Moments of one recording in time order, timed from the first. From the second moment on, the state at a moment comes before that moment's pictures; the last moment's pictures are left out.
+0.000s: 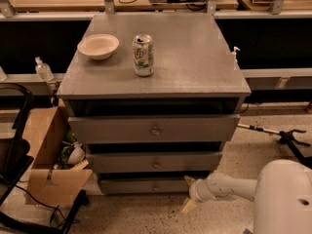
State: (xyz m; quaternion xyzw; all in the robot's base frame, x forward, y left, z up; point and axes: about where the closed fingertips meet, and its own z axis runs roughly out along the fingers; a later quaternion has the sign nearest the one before) arm 0.557 -0.153 0.232 -0.60 0.75 0.10 0.26
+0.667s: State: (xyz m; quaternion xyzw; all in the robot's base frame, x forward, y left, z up) arm 0.591 -0.155 0.205 -0.61 0.75 0.11 0.24
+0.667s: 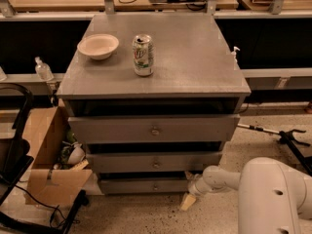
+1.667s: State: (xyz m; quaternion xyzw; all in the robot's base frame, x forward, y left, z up) arm 0.597 -0.128 0.178 -0.61 0.74 0.14 0.23
